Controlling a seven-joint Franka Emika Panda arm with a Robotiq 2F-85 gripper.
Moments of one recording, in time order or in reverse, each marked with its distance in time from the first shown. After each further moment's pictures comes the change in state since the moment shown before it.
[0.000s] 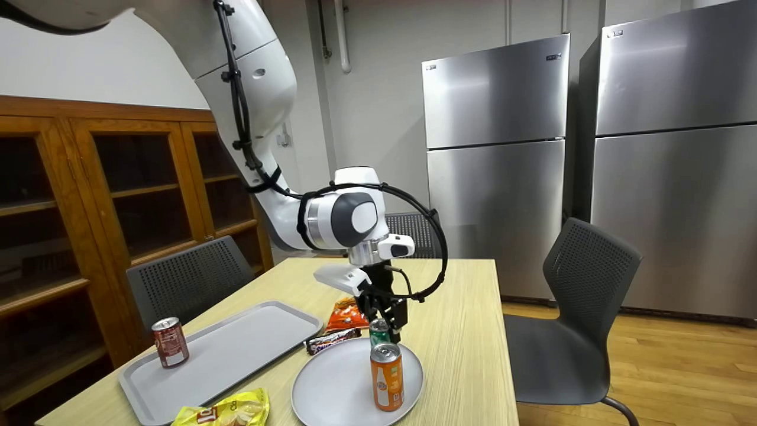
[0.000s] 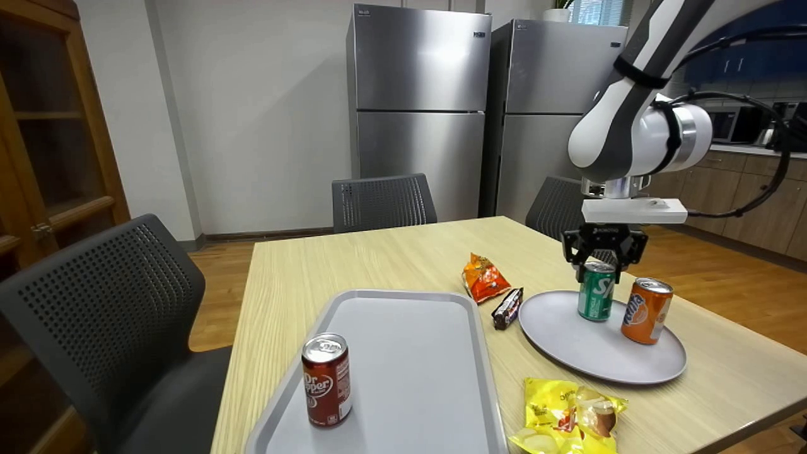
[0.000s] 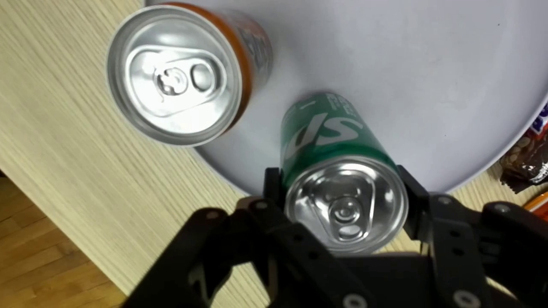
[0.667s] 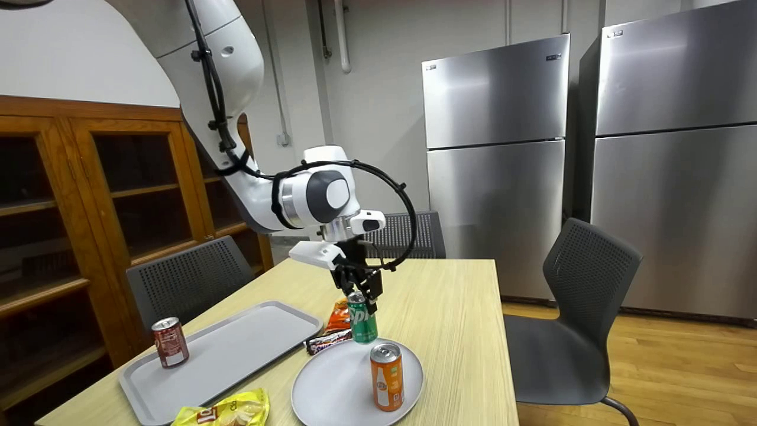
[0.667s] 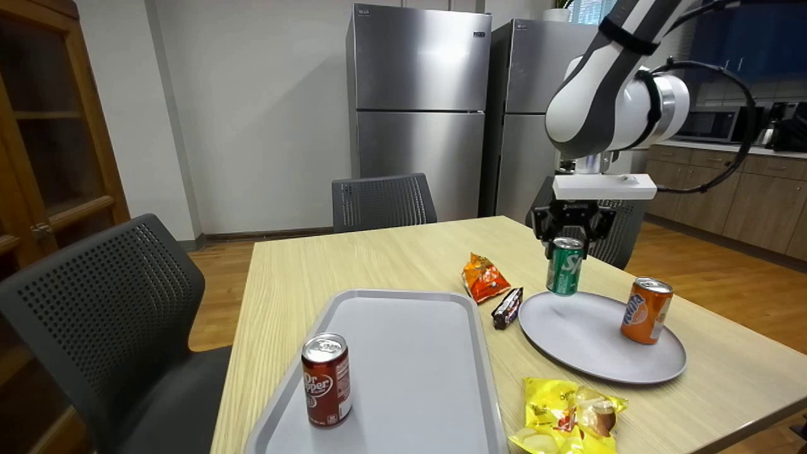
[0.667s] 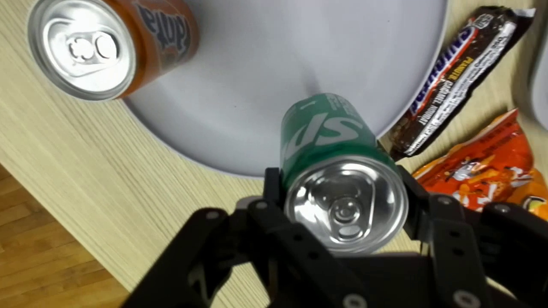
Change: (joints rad) arm 0.116 -0.089 -0.007 -0.010 -0.037 -0.003 0.056
